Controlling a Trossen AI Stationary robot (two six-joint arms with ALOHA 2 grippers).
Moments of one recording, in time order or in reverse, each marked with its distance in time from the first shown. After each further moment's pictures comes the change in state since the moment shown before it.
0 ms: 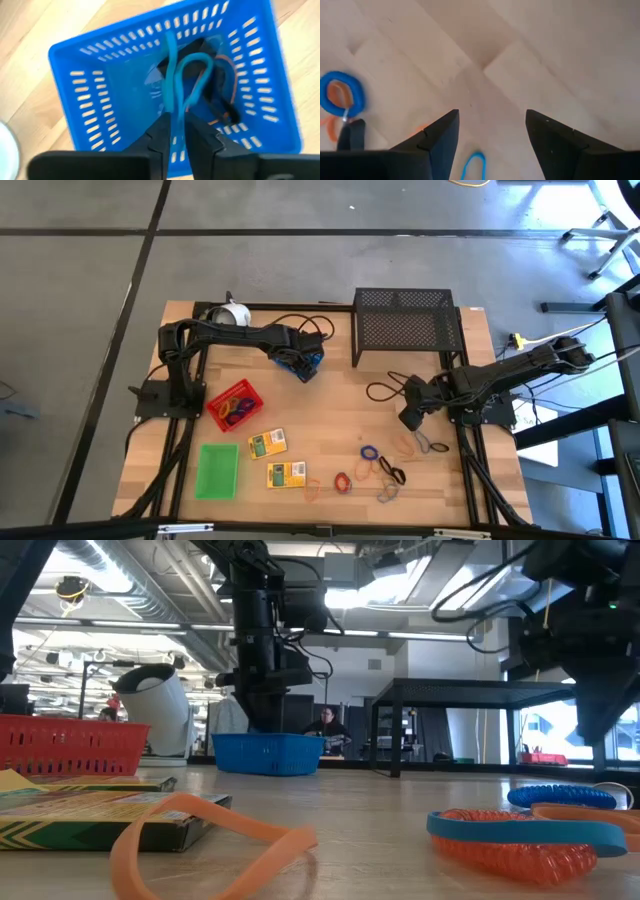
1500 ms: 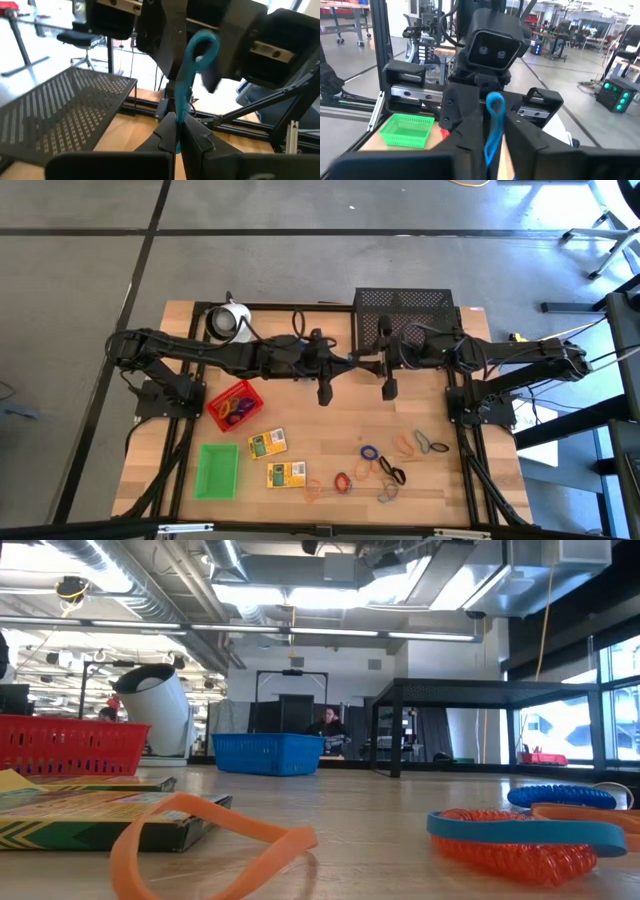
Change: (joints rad) left arm -0.303 -0.296 0.000 0.903 0.038 0.325; right arm -0.222 0.098 0.448 0.888 -0.069 -1.154
